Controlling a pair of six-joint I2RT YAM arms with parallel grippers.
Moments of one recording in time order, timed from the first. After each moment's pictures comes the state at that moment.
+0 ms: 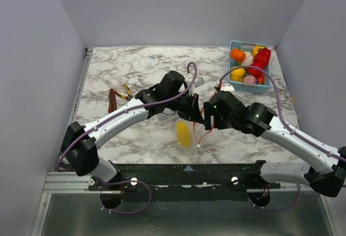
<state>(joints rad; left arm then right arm) -0.82 1.49 1.25 -0.39 0.64 -0.54 0.93 1.14 1.18 -0.99 0.36 0.66</state>
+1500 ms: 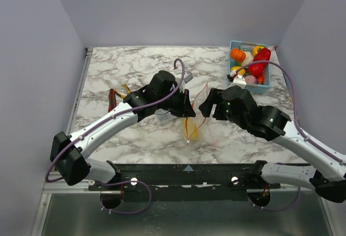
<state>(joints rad) -0.79 1.36 1.21 -0.44 0.44 -0.54 0.94 1.04 1.17 -0.77 0.40 0.79</state>
